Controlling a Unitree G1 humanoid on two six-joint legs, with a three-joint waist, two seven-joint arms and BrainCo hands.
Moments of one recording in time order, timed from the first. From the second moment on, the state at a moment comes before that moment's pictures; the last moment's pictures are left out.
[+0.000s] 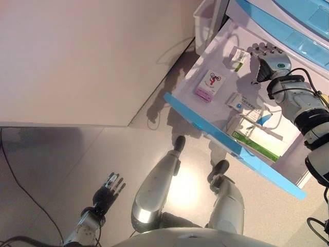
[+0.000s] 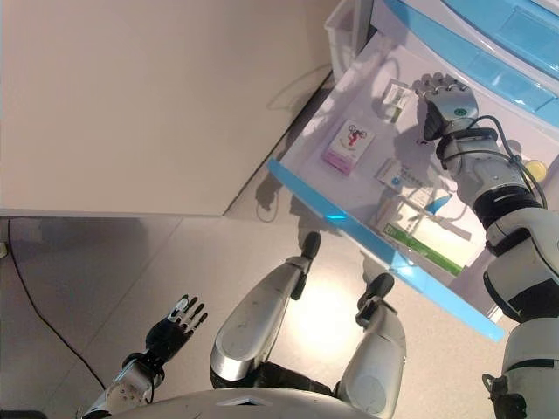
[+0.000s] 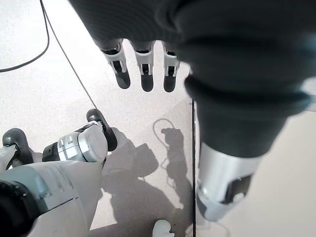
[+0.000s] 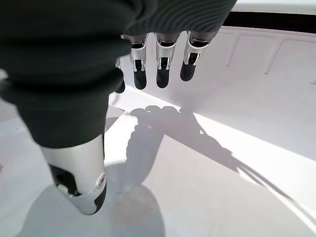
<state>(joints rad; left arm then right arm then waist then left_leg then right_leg) 0.16 0.34 -0.08 0.69 -1.15 0.04 -0.31 -1.09 -0.89 0.86 0.91 -0.50 0.03 -0.28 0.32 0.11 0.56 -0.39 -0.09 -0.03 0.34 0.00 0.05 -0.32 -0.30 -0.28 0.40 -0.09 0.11</state>
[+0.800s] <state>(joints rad) 0.19 0.34 -0.08 0.69 -1.16 0.04 -0.32 -1.07 -0.87 0.75 0.92 -0.33 -0.01 -0.26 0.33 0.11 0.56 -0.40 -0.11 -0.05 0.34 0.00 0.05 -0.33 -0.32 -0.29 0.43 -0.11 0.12</state>
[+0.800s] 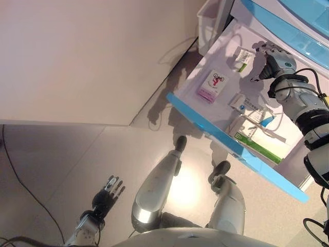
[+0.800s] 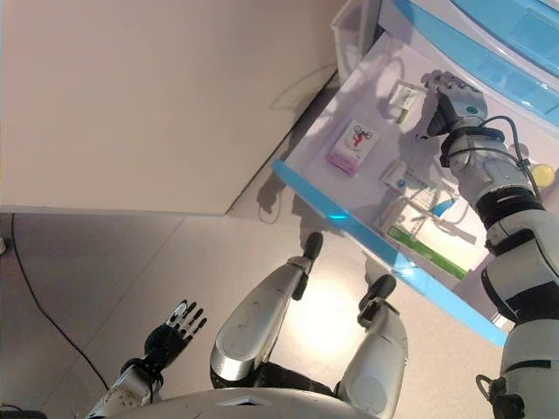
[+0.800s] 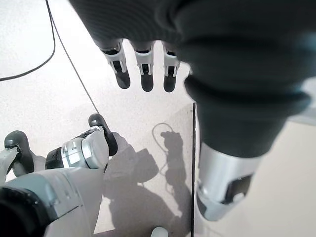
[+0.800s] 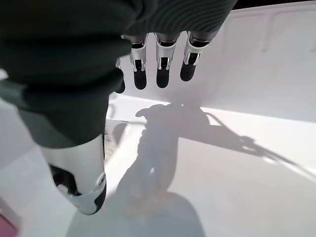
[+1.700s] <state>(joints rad) 0.25 0.32 -0.10 0.70 -1.16 0.04 -0.34 -1.11 -0.79 0.72 0.97 -0.31 0.02 -0.23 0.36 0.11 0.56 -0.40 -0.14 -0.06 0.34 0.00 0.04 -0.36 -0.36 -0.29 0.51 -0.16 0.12</state>
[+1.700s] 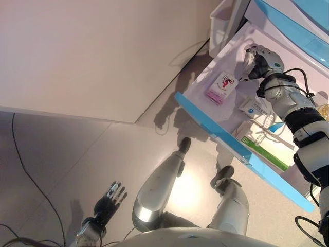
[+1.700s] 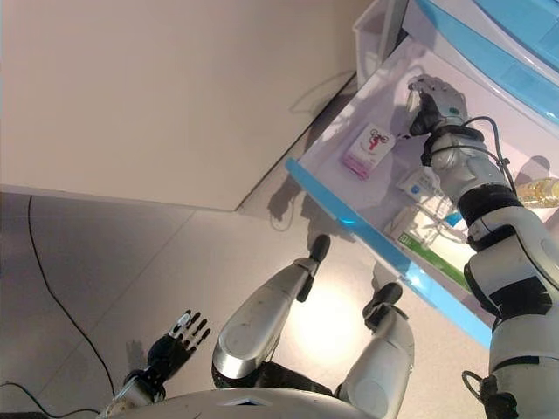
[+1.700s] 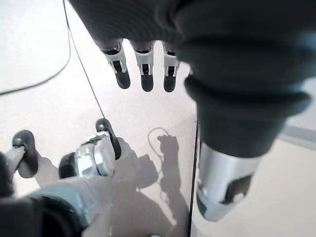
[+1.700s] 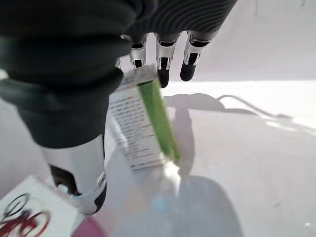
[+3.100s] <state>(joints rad) 0.26 0.31 -0.14 0.67 -1.18 0.02 -0.34 -1.26 -0.80 0.80 1.11 -0.35 0.09 -0.26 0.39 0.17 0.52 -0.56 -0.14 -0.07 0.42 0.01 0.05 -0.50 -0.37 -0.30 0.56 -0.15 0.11</state>
